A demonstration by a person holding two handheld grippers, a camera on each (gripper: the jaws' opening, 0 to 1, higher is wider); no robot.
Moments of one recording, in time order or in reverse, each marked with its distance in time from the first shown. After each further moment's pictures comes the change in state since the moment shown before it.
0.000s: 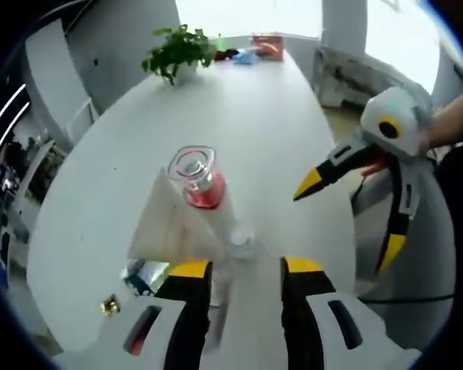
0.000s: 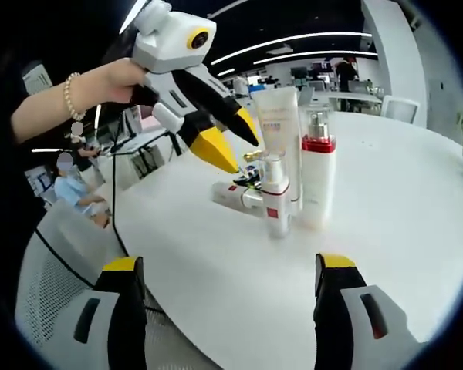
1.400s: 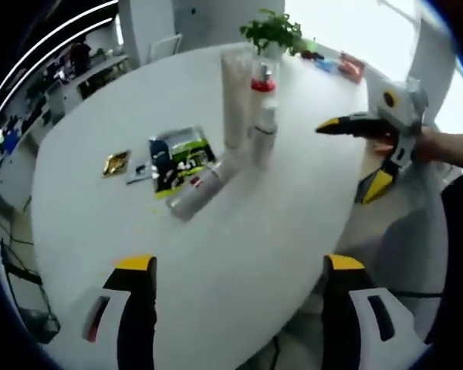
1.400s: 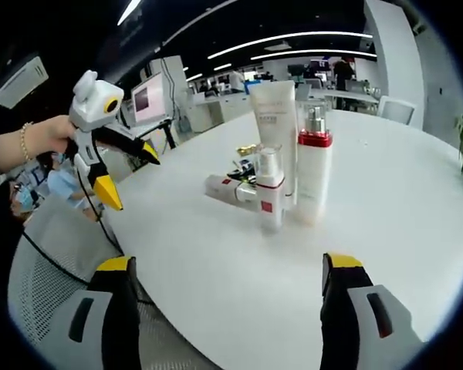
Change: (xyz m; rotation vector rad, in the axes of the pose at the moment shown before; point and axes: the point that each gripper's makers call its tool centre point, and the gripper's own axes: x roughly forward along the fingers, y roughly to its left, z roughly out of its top) left arm -0.065 -0.044 -0.154 -0.532 0.049 0.183; right arm -0.003 -0.003 -0.002 -0.013 0.027 -0.045
